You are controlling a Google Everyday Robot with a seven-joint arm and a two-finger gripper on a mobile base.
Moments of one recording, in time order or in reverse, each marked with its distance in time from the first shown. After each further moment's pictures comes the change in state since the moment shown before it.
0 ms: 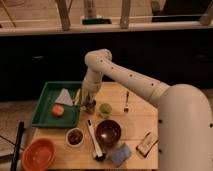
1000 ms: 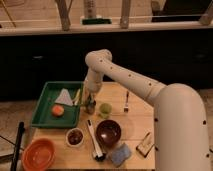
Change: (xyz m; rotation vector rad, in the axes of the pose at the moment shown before) arm 0.011 0.005 0.008 -0.017 -0.006 0.019
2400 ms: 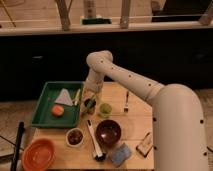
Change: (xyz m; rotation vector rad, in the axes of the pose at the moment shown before) arm 0.006 0.005 0.007 -0.002 -0.011 0.023
